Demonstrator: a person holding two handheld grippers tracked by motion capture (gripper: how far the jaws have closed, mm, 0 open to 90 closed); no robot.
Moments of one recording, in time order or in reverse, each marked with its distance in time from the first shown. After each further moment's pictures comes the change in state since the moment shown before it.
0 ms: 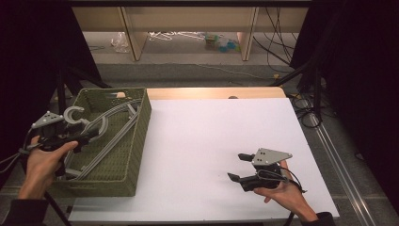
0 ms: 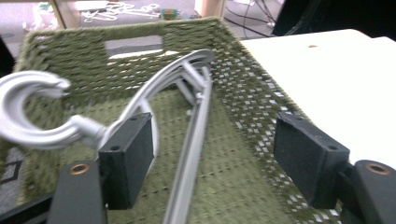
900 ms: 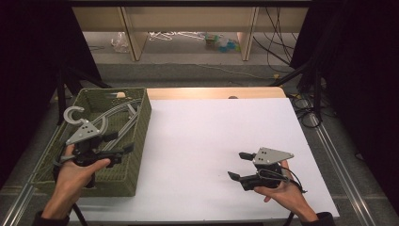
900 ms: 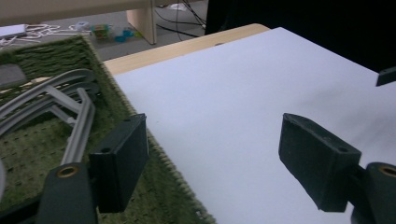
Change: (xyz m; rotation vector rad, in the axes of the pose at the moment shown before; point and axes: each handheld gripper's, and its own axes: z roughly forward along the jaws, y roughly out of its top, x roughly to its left) left arm -0.102 -0.005 0.003 -0.032 -0.230 0.143; right arm 0.000 0.001 -0.002 -0.024 -0.016 0.014
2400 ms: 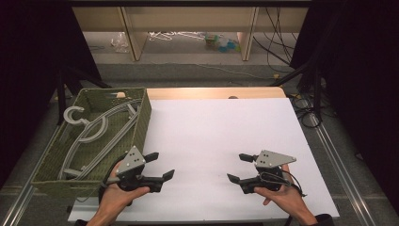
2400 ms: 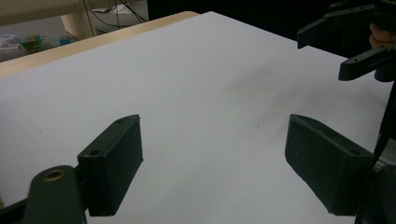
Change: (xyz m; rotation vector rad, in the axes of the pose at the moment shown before) left arm -0.081 -0.047 0.051 -0.005 -0.180 0.085; right arm 0.007 -0.004 -0.003 -0.050 0.006 0.024
